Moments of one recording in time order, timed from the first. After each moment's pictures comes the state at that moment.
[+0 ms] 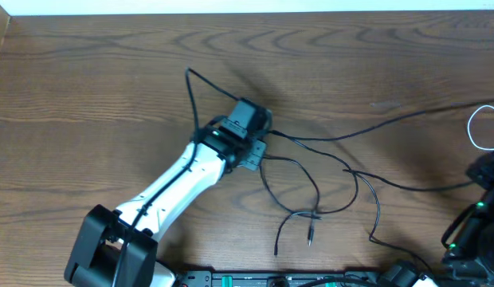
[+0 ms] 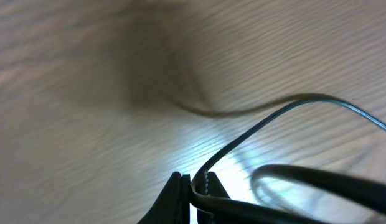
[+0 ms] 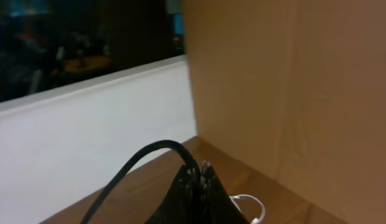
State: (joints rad) left arm -0.54 1.59 1.05 -0.64 0.00 -0.11; right arm 0.78 0.71 1.27 -0.51 1.50 0.07
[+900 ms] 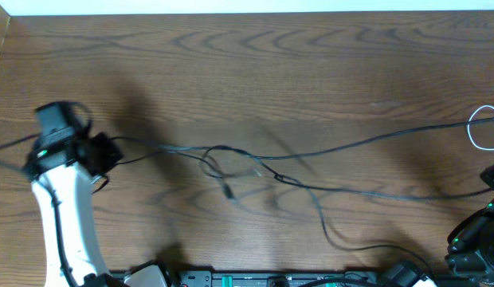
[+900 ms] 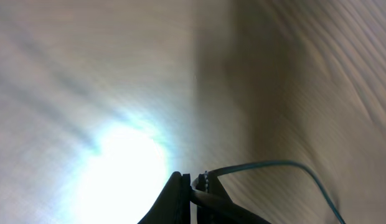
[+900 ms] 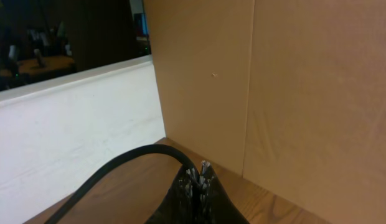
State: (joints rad) left arm 0.44 1.32 1.05 -0.93 0.00 -0.29; right arm 0.70 0.71 1.27 -0.56 1.55 0.08
